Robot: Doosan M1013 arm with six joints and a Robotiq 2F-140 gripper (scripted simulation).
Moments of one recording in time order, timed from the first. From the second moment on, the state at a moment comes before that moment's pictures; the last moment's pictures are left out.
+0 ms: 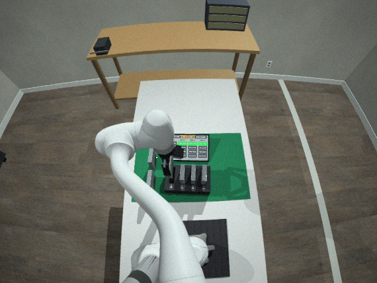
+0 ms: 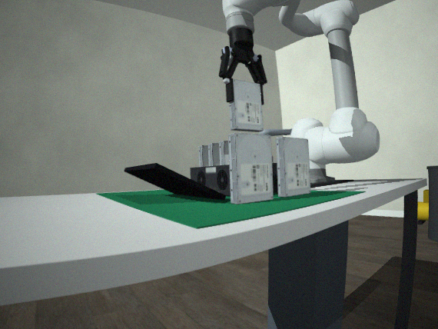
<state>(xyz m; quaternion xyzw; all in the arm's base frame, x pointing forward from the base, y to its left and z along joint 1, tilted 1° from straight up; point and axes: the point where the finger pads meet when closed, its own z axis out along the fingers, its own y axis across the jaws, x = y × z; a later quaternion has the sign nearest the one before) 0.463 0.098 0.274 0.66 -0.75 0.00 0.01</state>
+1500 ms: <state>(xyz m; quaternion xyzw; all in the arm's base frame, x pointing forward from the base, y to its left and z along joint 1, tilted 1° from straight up) 0.460 0.101 0.256 0.67 -0.74 0.00 0.01</state>
